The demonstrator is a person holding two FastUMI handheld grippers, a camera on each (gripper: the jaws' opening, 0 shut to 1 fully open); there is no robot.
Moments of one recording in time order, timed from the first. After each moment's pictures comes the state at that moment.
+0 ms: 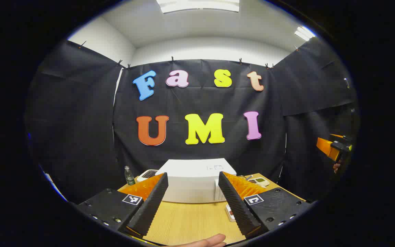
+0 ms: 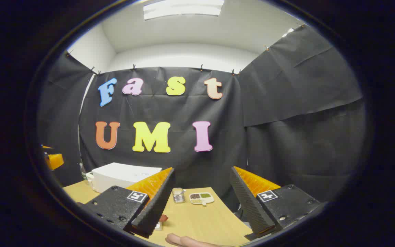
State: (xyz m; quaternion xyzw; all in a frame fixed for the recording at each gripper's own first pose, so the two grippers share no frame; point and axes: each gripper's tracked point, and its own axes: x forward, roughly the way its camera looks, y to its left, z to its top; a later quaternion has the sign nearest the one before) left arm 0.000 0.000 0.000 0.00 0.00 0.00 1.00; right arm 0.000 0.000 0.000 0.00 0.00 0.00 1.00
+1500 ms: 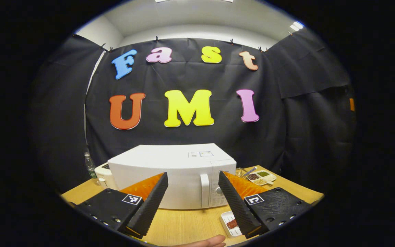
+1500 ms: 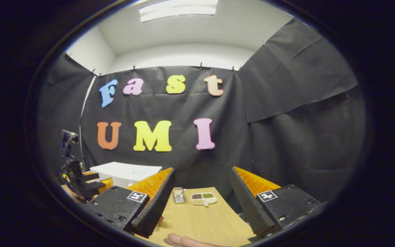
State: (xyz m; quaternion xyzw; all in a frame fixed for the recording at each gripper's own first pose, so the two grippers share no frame) left arm 0.207 -0.077 -0.166 0.00 0.04 -0.05 1.00; right arm 0.036 -0.030 -0.054 0.02 -0.01 0.02 1.00
